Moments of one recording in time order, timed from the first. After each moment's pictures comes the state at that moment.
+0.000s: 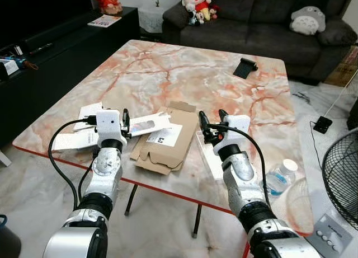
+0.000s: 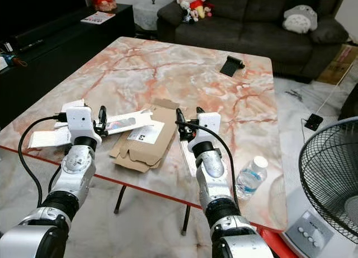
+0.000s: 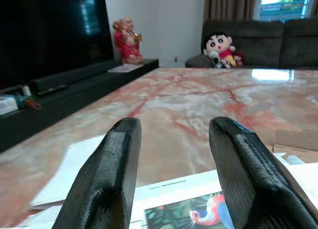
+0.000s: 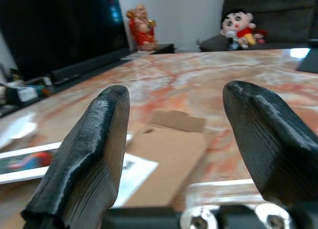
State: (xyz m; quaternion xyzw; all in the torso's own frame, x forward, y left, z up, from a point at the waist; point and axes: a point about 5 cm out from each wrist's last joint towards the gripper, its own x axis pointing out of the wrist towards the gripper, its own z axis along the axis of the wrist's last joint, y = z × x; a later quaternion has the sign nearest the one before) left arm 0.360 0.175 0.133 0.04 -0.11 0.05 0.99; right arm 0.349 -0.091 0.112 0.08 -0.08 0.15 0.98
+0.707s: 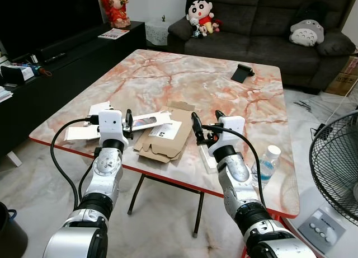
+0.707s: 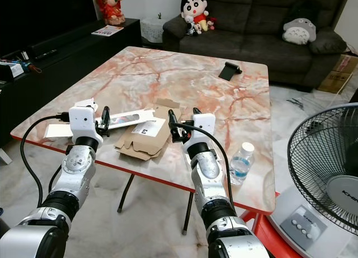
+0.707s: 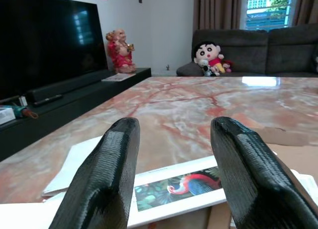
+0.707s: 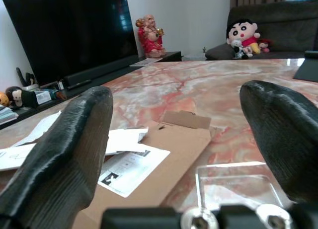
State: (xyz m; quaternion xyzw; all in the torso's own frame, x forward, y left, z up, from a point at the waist) left arm 0.361 0.168 0.132 0.04 -0.11 0.02 0.99; right arm 0.349 -0.091 0.111 0.08 -0.07 0.15 0.98
